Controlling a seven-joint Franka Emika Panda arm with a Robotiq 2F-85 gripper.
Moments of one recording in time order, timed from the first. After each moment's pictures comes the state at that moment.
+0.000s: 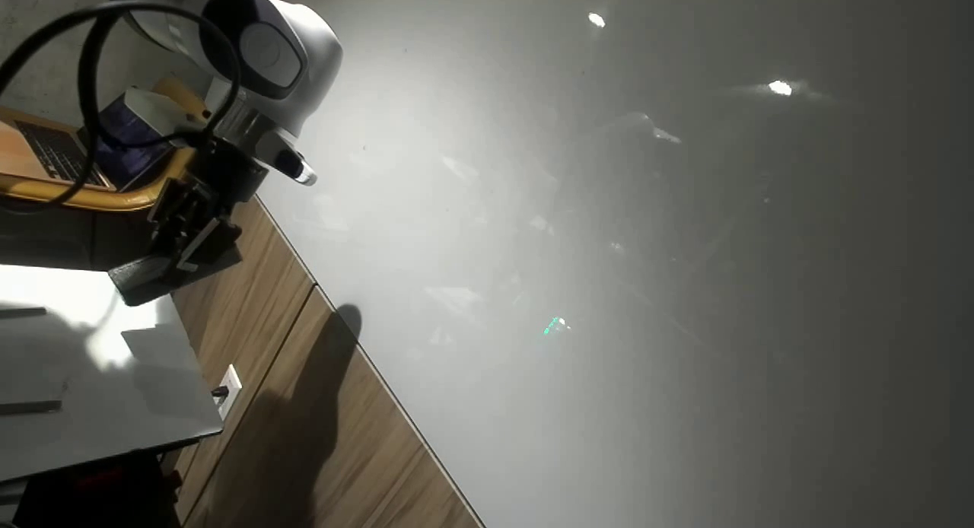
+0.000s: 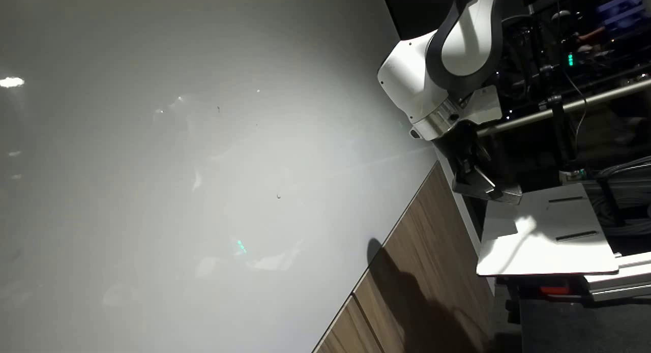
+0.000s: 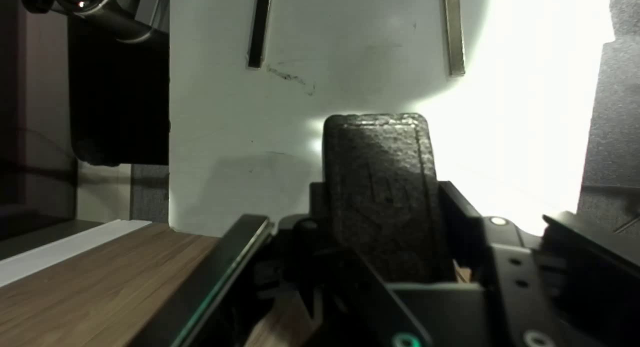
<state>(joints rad) 0.07 -0.18 0.09 -2.69 -0.17 2.24 0.21</state>
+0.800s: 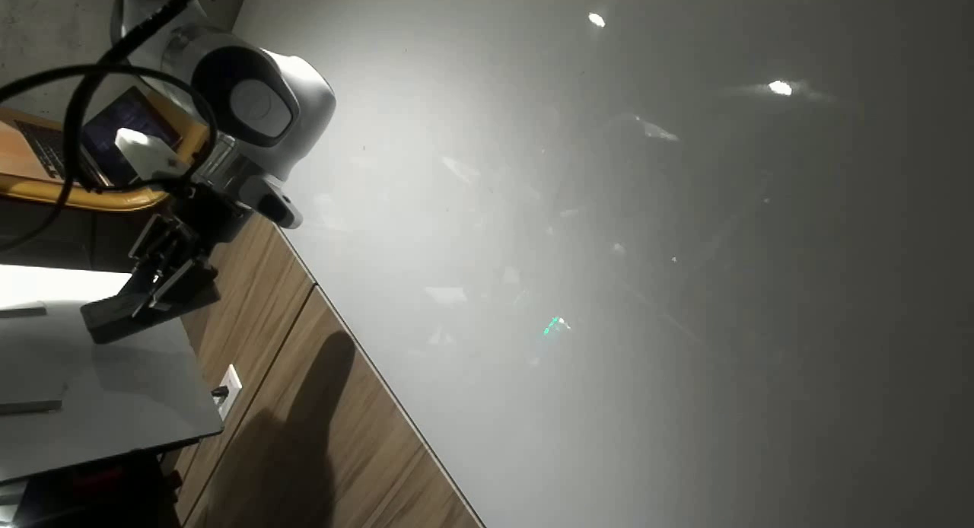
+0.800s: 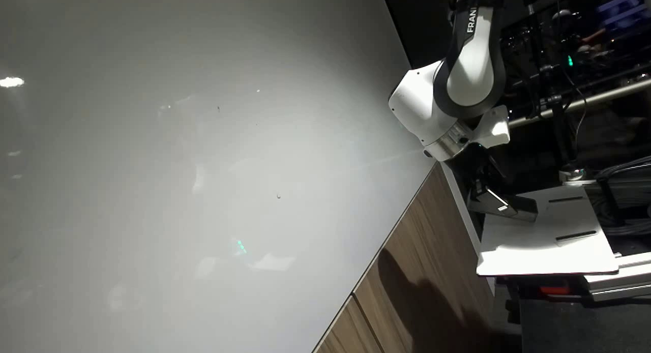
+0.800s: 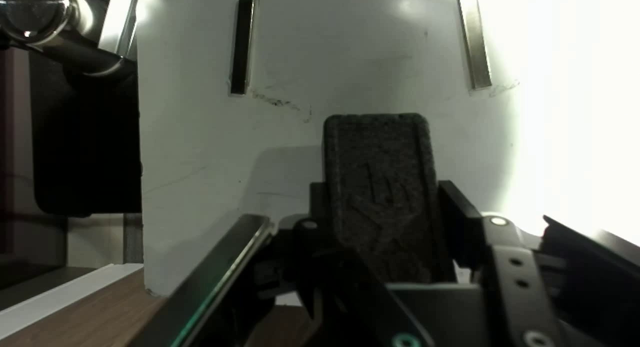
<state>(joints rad) 0.04 -0.03 0.07 -2.69 -0.17 2.33 0.25</state>
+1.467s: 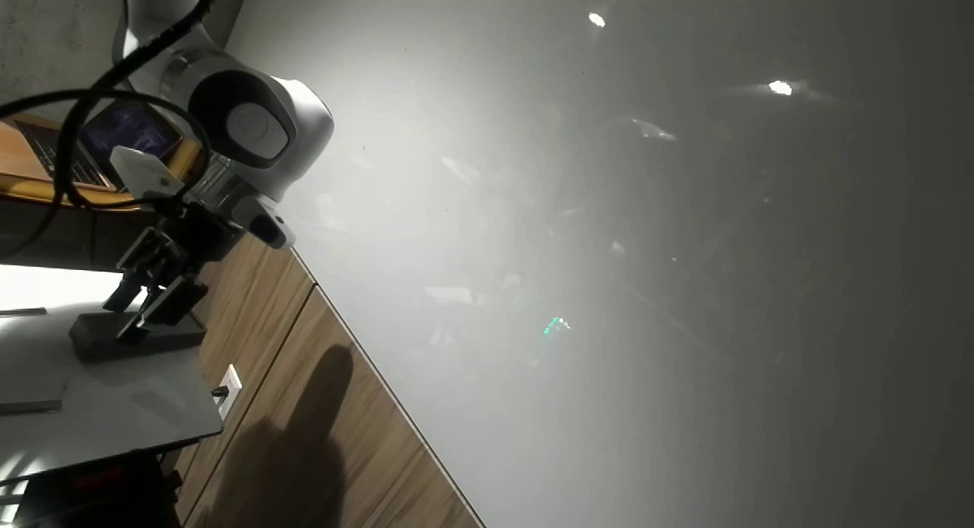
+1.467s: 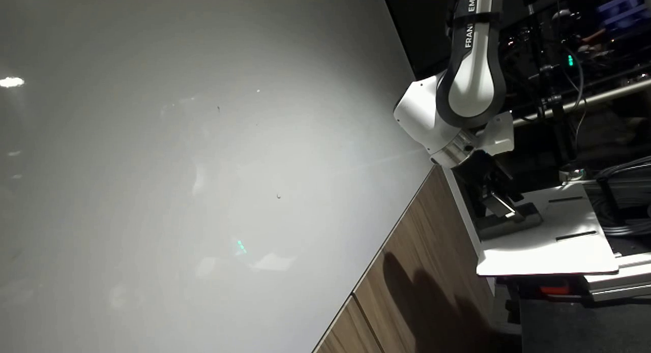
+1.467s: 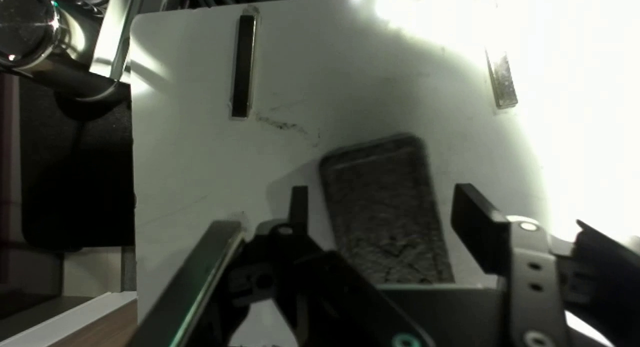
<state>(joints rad) 0.04 0.03 0.04 -2.69 -0.17 2.34 0.25</state>
